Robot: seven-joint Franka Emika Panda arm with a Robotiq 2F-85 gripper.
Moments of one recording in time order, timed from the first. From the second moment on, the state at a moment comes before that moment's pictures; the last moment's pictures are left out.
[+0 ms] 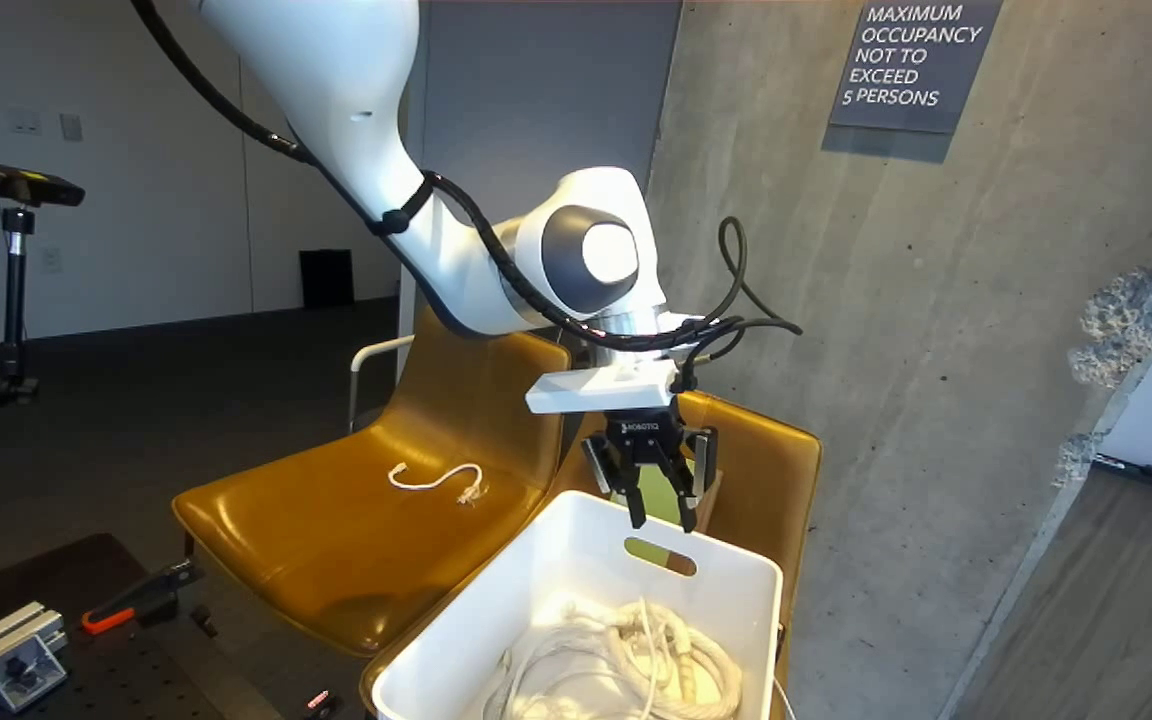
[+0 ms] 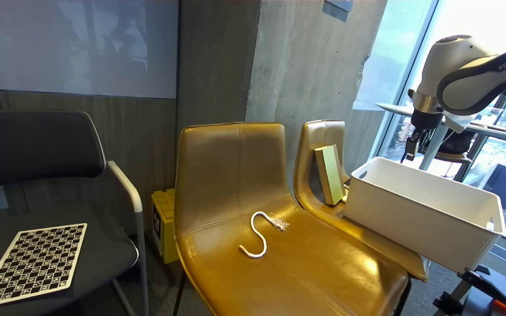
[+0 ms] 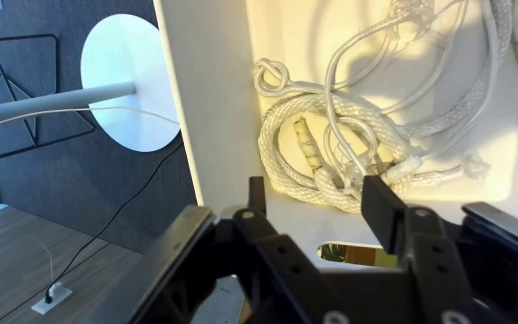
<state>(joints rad) -0.14 0.42 -0.26 -1.85 -0.45 2.41 -0.09</state>
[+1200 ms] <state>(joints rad) 0.06 0.22 0.05 -2.13 -0.24 2.56 -0.04</state>
